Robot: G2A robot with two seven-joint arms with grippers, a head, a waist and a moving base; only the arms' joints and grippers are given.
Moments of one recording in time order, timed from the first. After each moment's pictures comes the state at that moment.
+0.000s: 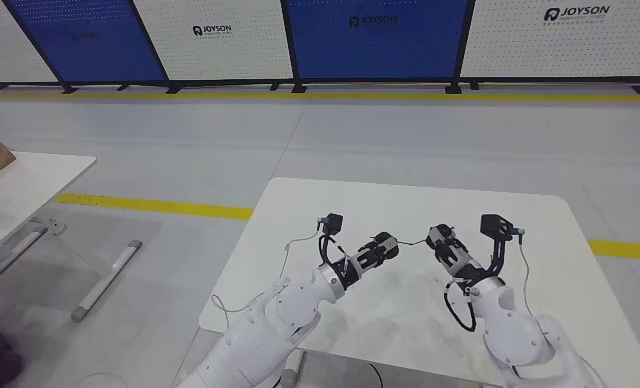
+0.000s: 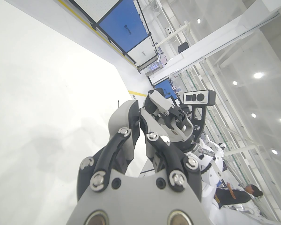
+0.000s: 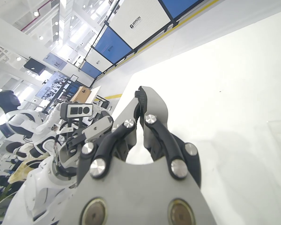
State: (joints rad) left arm 1.31 -1.23 -0.99 -1.59 0.04 -0.18 -0.20; right arm -1.38 -1.18 1.15 -1.82 -0.43 0.19 0.29
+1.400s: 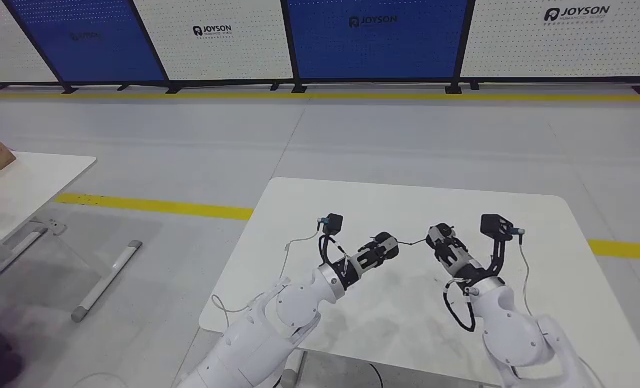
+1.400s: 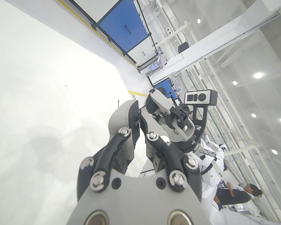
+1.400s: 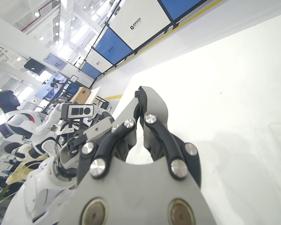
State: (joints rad) left arm 1.31 -1.23 -0.99 -1.59 0.04 -0.18 -0.20; right arm -1.39 -1.20 1.16 -1.82 -0.46 0.18 0.30
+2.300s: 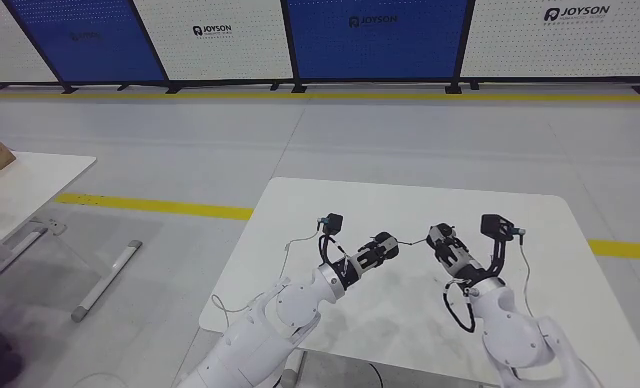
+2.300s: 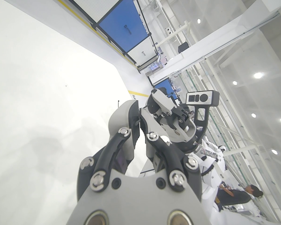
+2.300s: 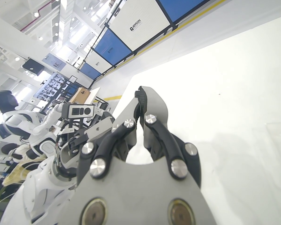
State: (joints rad) left arm 1.31 -1.23 -0.99 -1.59 0.04 -0.18 -0.20; right arm -1.40 -1.21 1.17 -1.83 -0.49 0.18 0.32
